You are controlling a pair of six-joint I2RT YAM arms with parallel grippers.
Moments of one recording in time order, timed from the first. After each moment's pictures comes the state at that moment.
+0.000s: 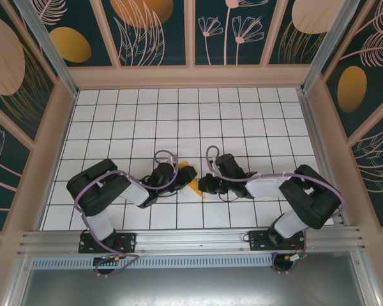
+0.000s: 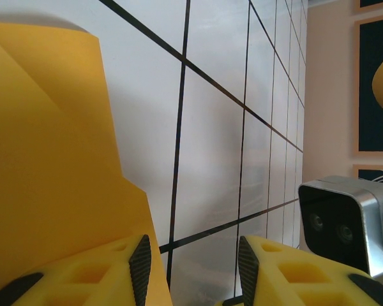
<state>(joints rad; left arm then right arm) -0.83 1.77 0.44 0.87 0.13 -1.30 0.76 1.52 0.48 0.23 -0.45 0.85</state>
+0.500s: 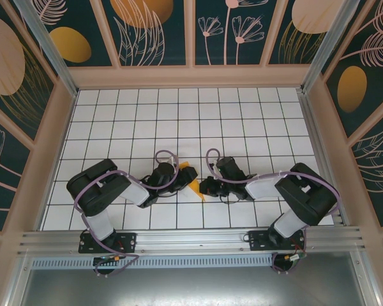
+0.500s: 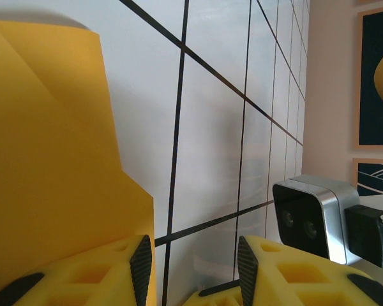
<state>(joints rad) -0.83 1.77 0.44 0.86 0.15 -1.30 0.75 1.55 0.45 0.28 -0.46 0.85</state>
